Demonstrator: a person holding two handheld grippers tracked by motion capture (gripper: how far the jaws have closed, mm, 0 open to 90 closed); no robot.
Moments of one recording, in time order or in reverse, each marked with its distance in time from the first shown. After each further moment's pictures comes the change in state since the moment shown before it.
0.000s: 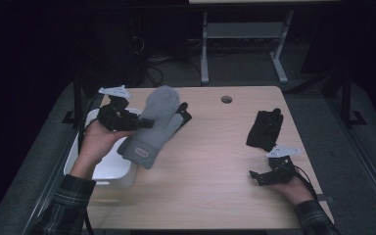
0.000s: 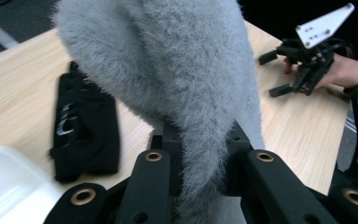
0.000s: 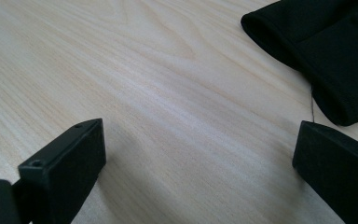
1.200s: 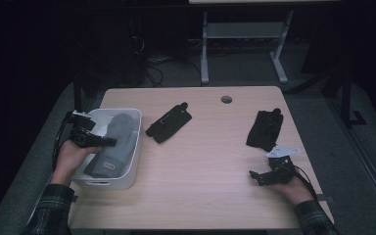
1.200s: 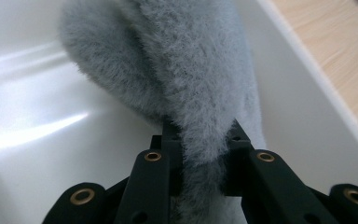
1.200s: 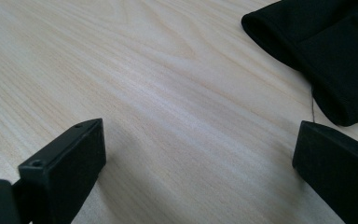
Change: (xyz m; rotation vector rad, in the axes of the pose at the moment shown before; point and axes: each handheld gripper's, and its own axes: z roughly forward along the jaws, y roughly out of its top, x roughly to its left) left arm 0.117 -0.127 0.011 0.196 0.139 -0.306; right arm 0.000 0.000 0.000 -0.003 0.000 -0.008
